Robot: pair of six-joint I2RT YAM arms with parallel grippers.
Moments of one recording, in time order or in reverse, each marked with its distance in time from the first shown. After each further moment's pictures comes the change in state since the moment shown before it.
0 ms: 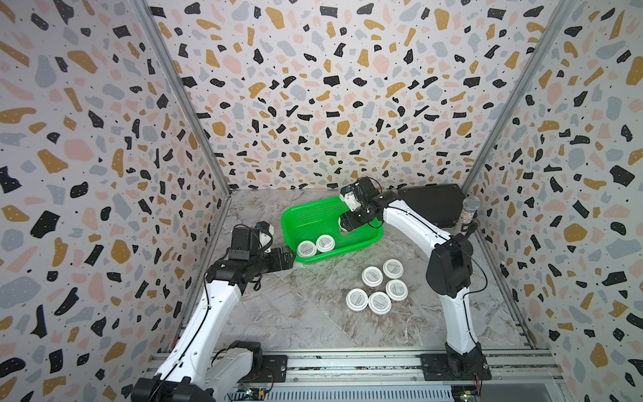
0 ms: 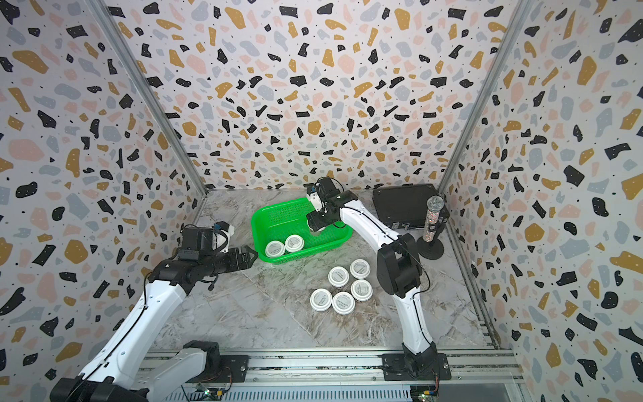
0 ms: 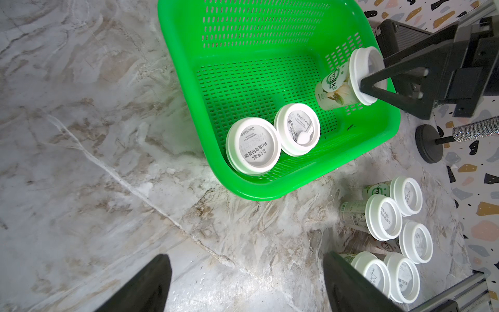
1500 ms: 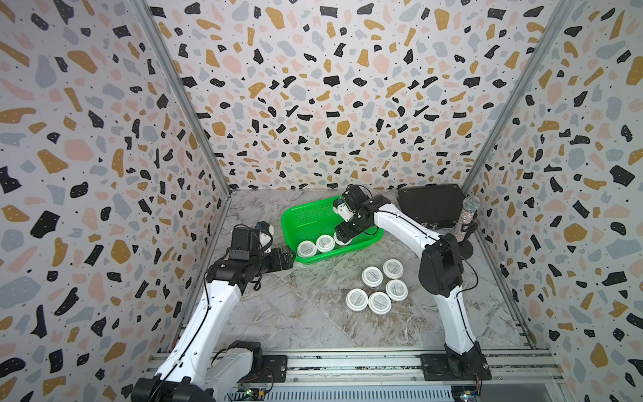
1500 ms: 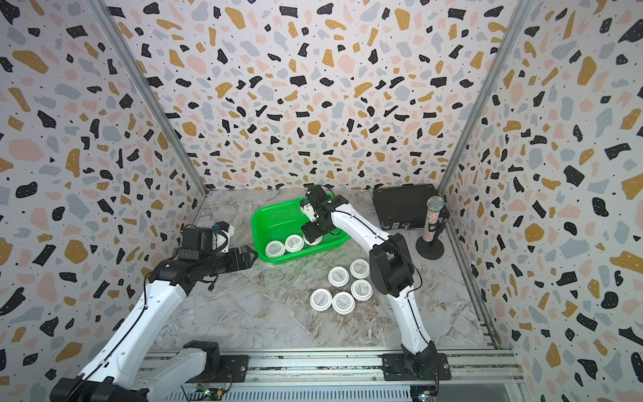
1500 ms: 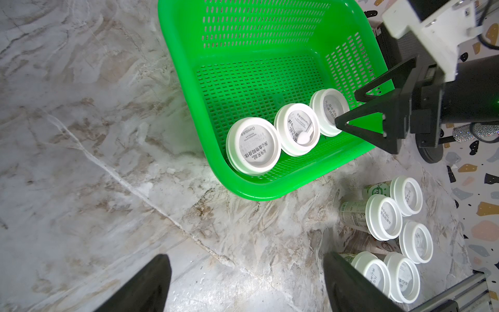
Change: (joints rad) left arm 0.000 0.000 0.000 0.000 0.000 0.000; right arm 0.050 0.028 0.019 -0.108 0.020 -0.045
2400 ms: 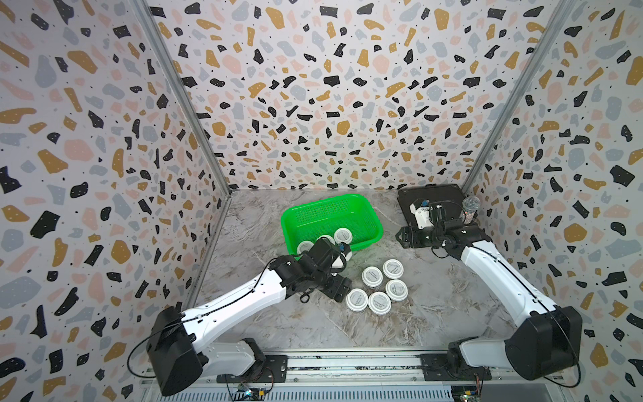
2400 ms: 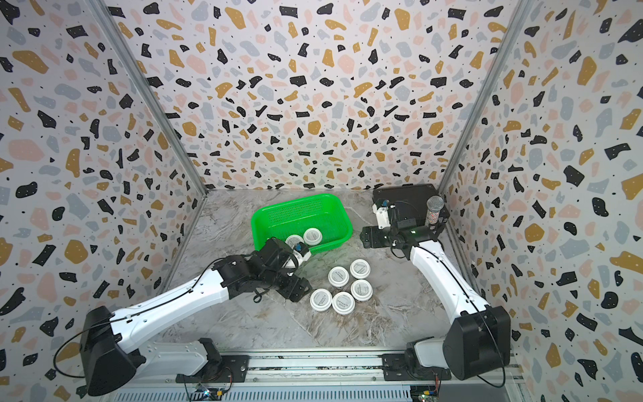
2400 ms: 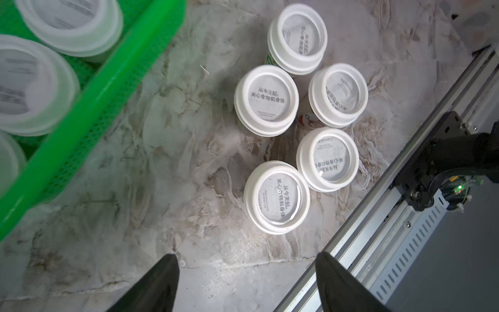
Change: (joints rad) left arm -0.780 0.294 0.164 -0.021 -0.187 0.053; right arm -0.405 -0.885 -0.930 0.299 -0.116 0.188
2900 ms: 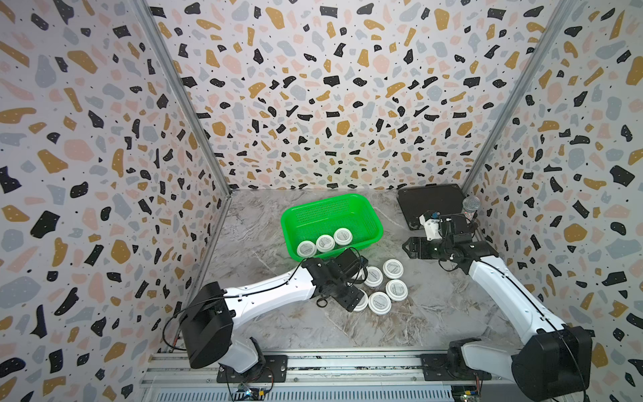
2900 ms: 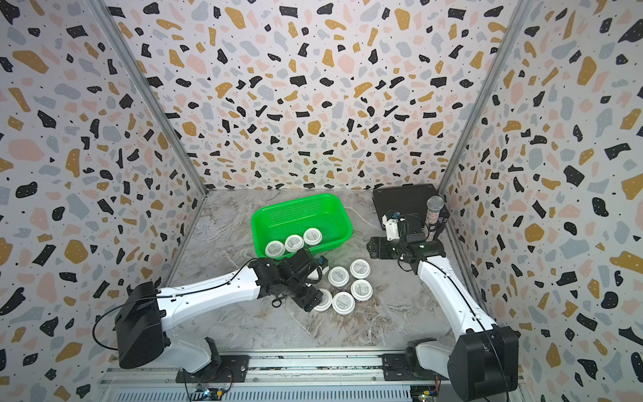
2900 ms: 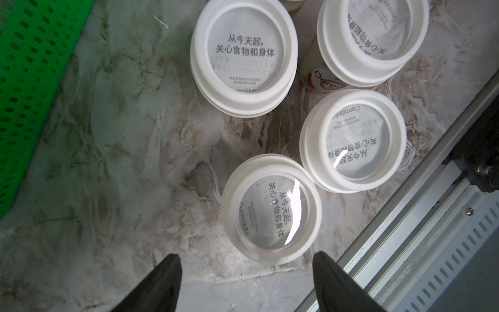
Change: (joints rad) left arm -0.104 0.192 0.050 0.005 -0.077 0.029; right arm -0.048 -0.091 -0.143 0.034 -0.042 0.042
